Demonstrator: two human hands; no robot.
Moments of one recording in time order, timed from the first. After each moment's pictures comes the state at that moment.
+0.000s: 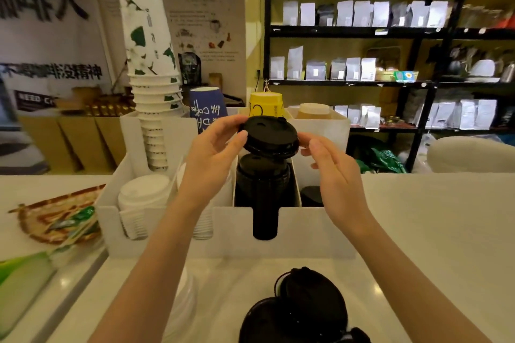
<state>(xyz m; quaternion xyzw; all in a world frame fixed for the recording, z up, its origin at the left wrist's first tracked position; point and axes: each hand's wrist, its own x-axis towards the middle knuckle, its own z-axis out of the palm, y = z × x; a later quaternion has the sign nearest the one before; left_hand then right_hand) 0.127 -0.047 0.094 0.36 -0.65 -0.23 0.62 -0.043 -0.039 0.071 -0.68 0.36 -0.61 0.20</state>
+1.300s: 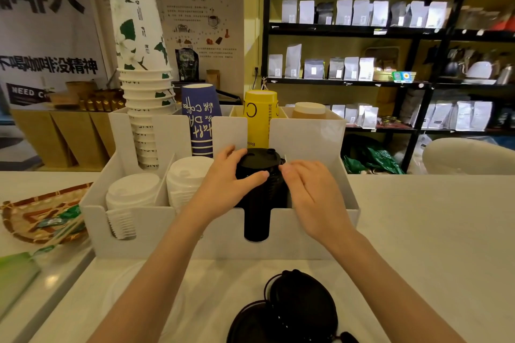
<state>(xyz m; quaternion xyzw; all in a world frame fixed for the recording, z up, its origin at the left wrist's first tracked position) 0.114 -0.070 0.060 0.53 -0.71 -0.18 0.42 -0.040 -0.048 0.048 -0.74 0.48 -0.47 0.04</state>
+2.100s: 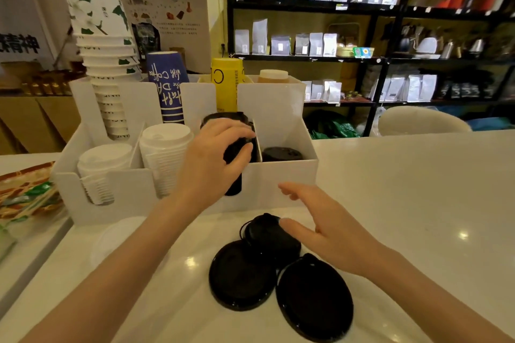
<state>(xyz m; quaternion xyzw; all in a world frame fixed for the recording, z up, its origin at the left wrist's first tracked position) 0.095 -0.007 0.054 0.38 -0.79 0.04 0.48 -0.094 0.057 0.004 -0.80 0.51 -0.30 0.13</state>
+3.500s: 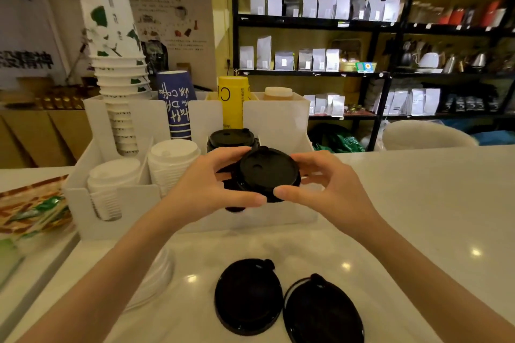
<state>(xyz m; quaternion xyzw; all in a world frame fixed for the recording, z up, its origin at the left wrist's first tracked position) 0.115 0.002 0.061 0.39 -0.76 -0.31 0.41 -0.082 0.033 0.055 -0.69 0.49 -0.50 0.20</state>
